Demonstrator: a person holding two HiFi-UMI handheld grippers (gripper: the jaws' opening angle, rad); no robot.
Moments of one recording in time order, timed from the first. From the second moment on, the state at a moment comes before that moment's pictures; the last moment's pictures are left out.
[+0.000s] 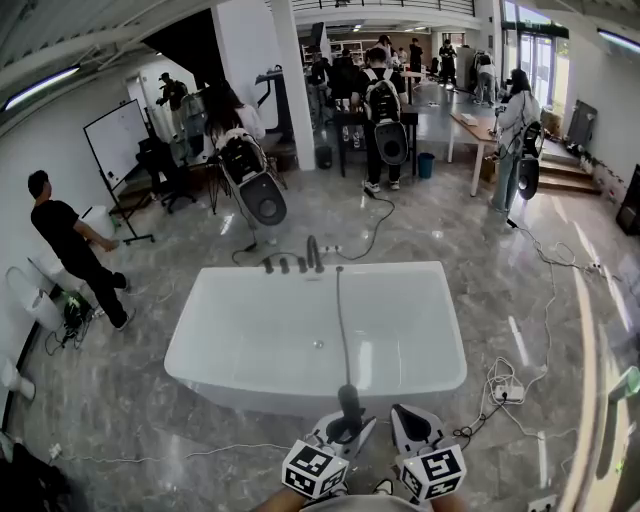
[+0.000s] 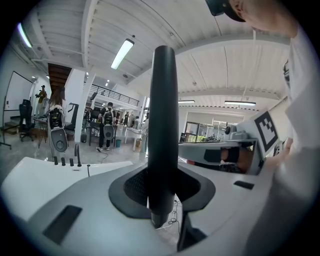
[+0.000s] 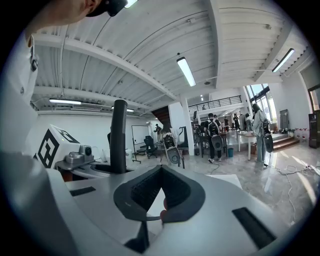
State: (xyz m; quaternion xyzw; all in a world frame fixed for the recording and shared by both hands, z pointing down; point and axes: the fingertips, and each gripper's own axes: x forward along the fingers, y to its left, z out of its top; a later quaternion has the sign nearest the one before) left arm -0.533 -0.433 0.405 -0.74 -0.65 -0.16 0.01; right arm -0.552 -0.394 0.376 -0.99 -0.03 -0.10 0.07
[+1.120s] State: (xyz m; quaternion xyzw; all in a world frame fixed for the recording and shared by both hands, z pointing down) left arm -0.554 -0.368 0.397 -0.71 -0.68 -0.15 0.02; right arm -0.590 -0.336 0.369 -0.99 -0.08 -0.07 0.11
